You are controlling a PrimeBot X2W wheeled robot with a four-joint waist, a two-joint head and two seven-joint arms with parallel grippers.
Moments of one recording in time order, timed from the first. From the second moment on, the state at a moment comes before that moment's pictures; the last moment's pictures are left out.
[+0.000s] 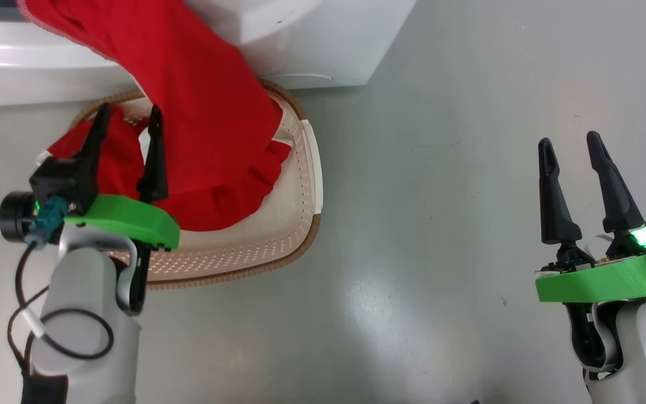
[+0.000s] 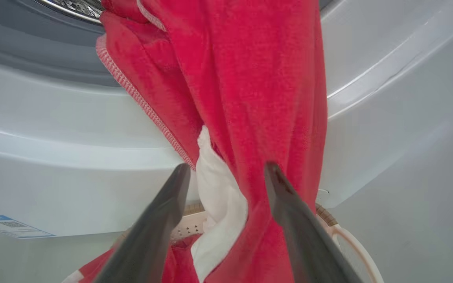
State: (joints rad) left arm -0.70 0.02 0.05 0.61 -0.08 -0.12 -0.26; right arm -0.25 -0.06 -0.04 0.07 0.34 0.12 -0.26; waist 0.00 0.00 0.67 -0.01
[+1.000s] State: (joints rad) left arm -0.30 0.03 0.02 0.12 -0.14 -0.11 -0.26; right arm -0.22 -0.07 -0.05 0.08 0.34 0.12 -0.26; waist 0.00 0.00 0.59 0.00
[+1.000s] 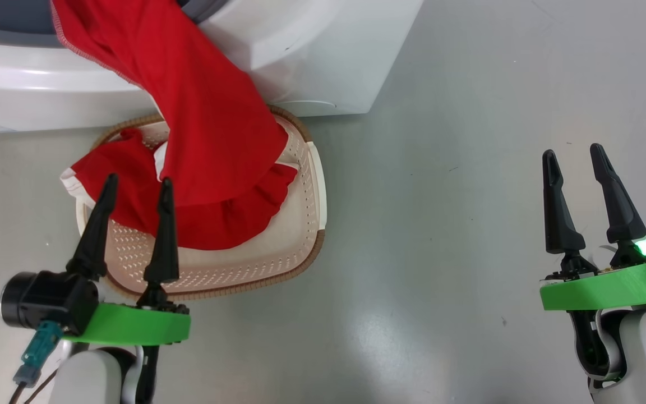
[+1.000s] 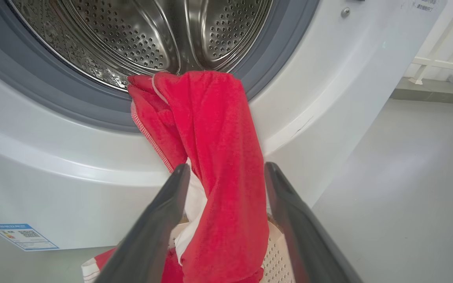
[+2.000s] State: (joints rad) left arm -0.80 0.12 -0.02 0.43 -0.22 -0.12 -0.15; right arm -0.22 -0.08 -0.05 0.08 0.34 0.12 -0.26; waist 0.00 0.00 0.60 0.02
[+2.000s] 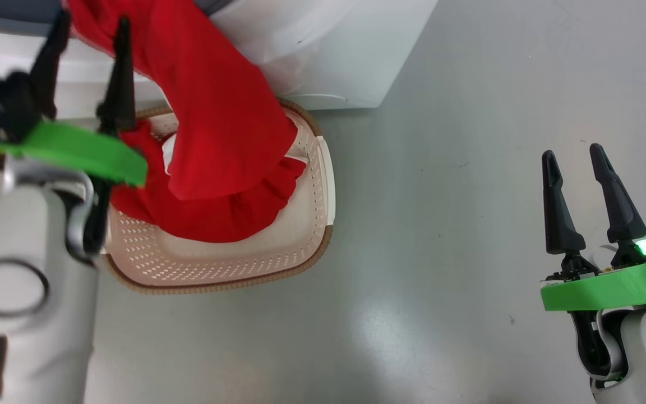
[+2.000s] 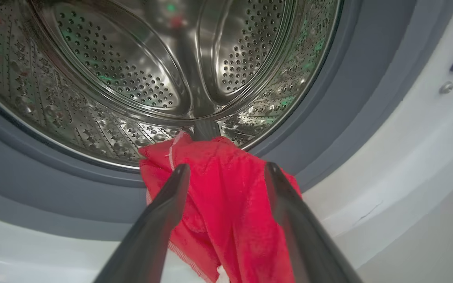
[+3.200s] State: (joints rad) left arm -1.30 0.21 -0.23 1.12 -0.47 -0.13 -0.05; right arm -0.25 -0.07 -0.02 0.08 0.34 0.12 -0.26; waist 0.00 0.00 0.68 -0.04
